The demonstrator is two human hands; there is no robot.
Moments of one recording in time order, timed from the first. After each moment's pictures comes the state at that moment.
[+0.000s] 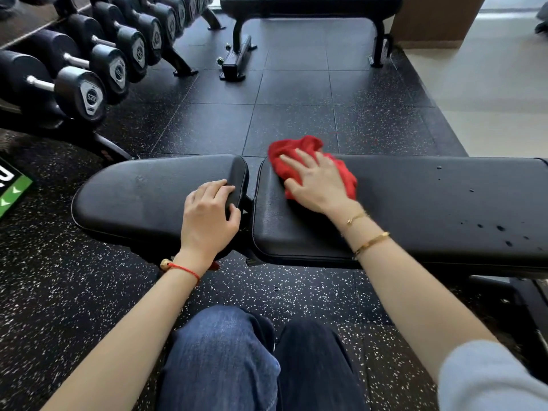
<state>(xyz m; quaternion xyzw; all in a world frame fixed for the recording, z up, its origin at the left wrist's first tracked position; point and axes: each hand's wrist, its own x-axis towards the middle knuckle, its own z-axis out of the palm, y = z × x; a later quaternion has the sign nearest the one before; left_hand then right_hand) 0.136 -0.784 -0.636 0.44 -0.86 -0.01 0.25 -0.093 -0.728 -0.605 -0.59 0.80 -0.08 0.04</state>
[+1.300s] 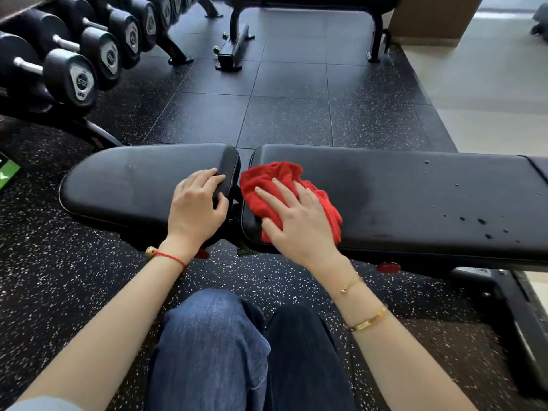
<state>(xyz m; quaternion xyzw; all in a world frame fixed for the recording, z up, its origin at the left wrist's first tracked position) 0.139 -0.782 -0.638 0.43 -0.86 -0.03 0.26 -0.020 -0.642 -0.612 -0.61 0.78 -0.13 0.03</state>
